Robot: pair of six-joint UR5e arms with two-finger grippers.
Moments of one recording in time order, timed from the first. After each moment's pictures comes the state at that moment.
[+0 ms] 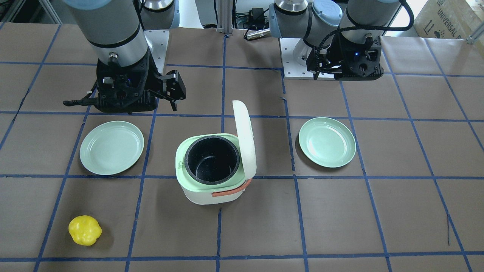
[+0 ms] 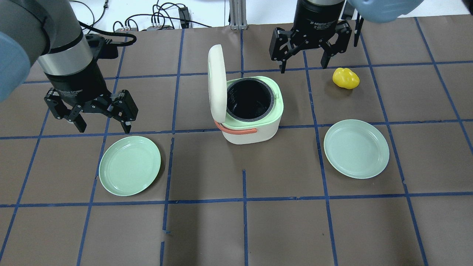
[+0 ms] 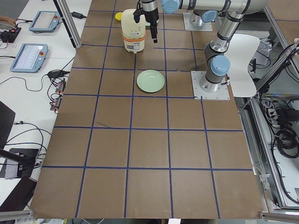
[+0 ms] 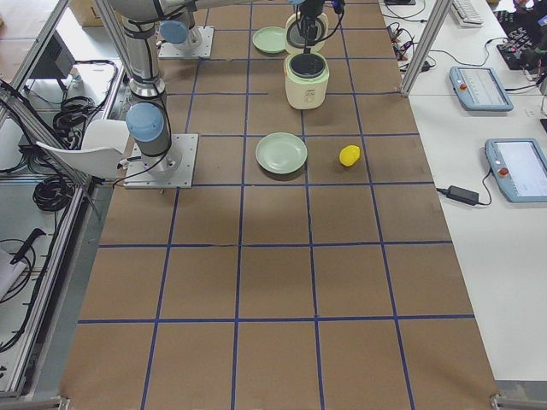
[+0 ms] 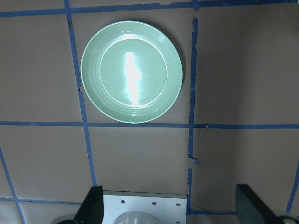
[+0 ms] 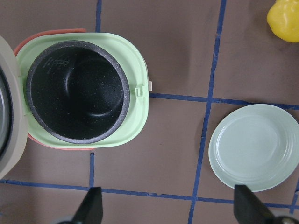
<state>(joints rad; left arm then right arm) -1.56 -1.52 -1.61 -1.81 1.69 0.01 1.73 -1.38 1.31 -1.44 -1.55 0.06</state>
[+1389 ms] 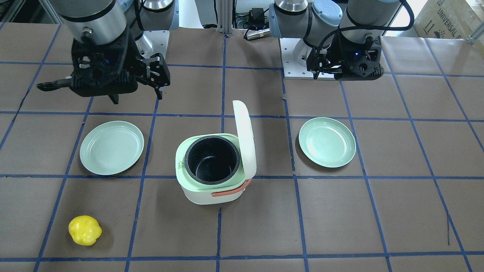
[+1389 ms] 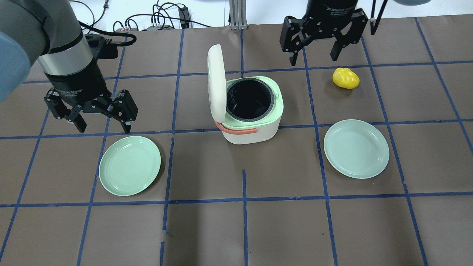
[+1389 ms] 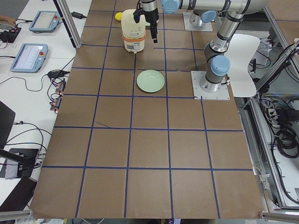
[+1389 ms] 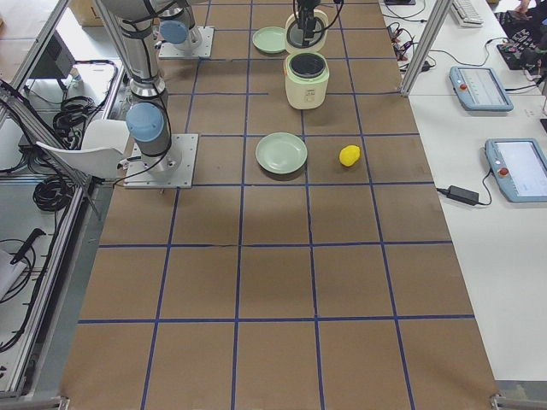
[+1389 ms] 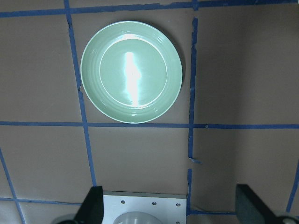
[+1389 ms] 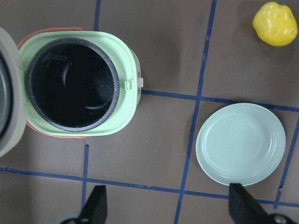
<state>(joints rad) -1.56 -1.52 -1.61 -1.81 1.69 0.01 1.67 -1.42 1.29 -1.39 -1.54 -0.03</state>
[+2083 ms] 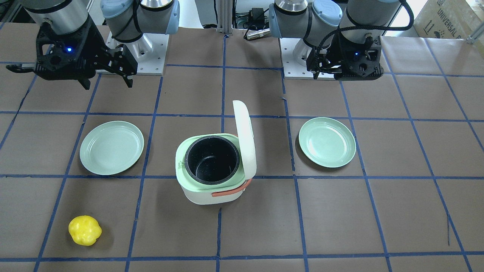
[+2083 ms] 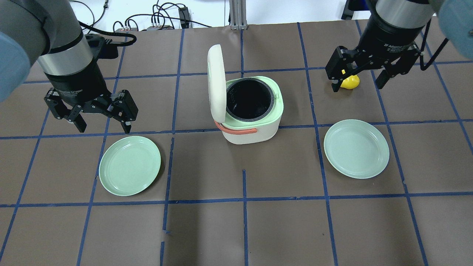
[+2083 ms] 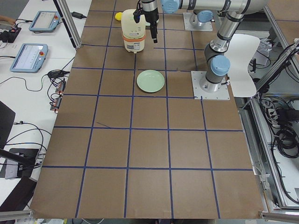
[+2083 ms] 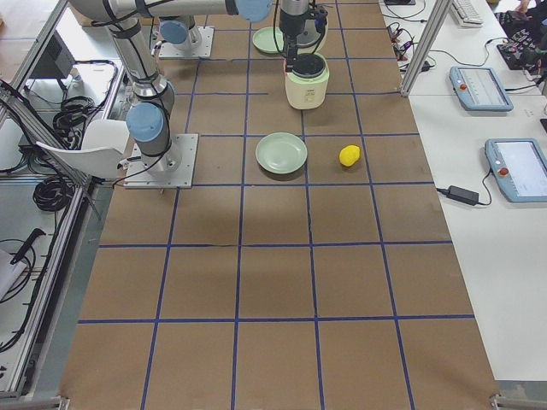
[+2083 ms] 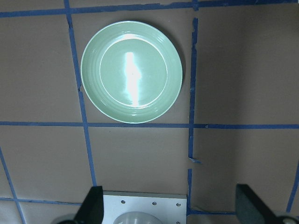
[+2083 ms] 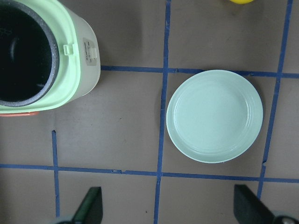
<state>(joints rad) -1.56 -1.52 -1.61 -1.81 1.69 0.01 1.54 -1.59 1.53 -1.47 -1.53 -0.09</state>
